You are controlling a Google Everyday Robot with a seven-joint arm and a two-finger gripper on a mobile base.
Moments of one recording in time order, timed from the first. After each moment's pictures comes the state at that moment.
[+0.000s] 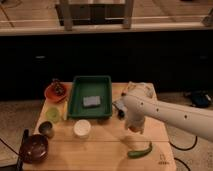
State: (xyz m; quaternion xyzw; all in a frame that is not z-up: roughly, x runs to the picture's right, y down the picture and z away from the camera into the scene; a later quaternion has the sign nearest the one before) arm 0.131 0.208 0.731 -0.31 -0.18 -0.53 0.77
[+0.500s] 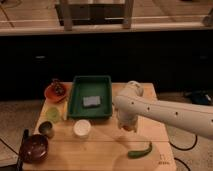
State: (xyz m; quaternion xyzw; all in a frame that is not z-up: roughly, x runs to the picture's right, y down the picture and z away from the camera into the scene) arm 0.100 0.201 0.725 -0.30 -0.19 -0.56 0.75
